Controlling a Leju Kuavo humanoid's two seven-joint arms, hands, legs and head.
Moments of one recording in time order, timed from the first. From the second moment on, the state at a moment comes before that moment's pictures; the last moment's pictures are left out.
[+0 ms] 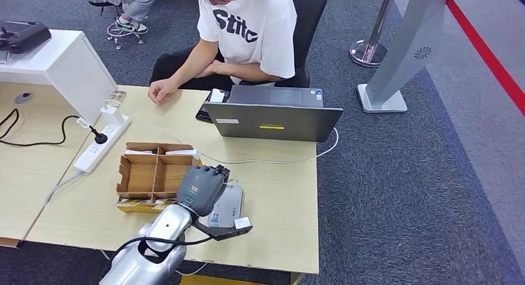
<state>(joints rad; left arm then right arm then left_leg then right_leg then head) -0.26 0.03 -0.54 -1.28 -1.50 0.34 0.09 -0.03 0.19 -0.87 -0.22 0.80 -0.17 0.02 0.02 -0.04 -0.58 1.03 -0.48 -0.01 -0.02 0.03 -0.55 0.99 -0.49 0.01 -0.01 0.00</state>
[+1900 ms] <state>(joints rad) -0.26 0.21 -0.13 -1.44 -1.39 0.40 0.03 -0.03 0.19 -0.89 -0.22 0.84 -0.17 0.02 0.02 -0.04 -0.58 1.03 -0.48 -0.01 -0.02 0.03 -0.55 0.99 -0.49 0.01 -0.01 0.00</state>
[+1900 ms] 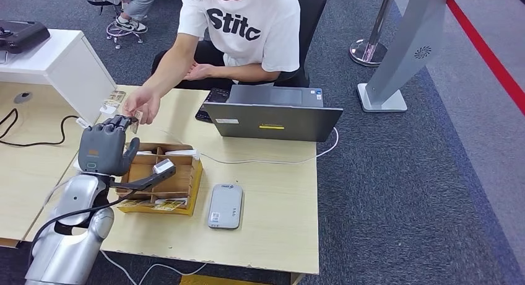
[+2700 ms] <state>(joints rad) -0.13 0.05 -0.34 -1.57 -1.29 0.33 -0.05 -0.03 0.21 -0.94 -0.22 0.85 -0.18 0.01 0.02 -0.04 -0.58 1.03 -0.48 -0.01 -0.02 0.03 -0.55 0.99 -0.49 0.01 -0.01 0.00</state>
